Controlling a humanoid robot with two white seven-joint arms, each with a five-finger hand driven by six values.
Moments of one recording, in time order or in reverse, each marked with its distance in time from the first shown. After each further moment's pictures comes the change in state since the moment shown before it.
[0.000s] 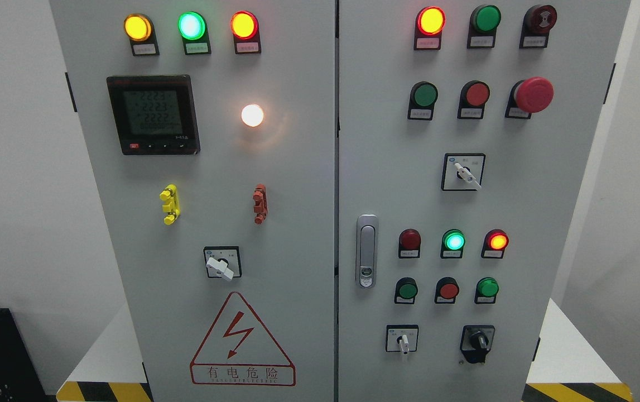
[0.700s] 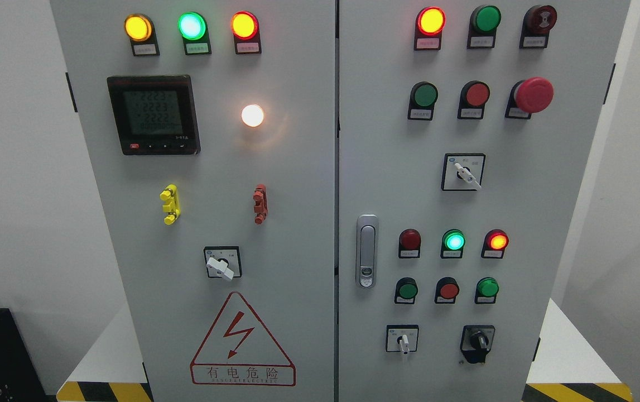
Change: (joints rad) left arm 0.000 0.000 0.000 0.000 0.000 0.000 0.000; right arm 0.124 0.018 -0.048 -0.004 -0.126 -0.074 0.086
